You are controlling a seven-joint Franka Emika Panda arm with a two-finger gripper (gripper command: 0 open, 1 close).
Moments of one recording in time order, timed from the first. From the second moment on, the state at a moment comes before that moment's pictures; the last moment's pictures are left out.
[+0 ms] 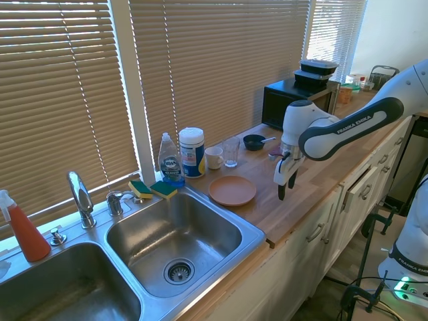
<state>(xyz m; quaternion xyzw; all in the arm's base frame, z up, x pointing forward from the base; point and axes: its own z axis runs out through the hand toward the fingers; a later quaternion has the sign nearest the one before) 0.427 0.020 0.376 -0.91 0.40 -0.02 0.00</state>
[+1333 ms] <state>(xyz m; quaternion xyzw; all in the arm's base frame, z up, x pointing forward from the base) 0.607 -0.065 0.346 -0.87 0.48 -0.03 0.14</state>
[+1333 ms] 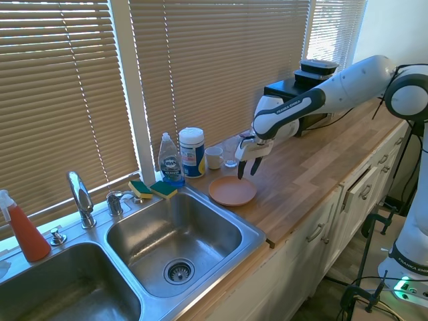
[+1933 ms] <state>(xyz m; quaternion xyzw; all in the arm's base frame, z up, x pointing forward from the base) 0.613 -0.065 0.332 -0.88 0.45 0.01 0.15</state>
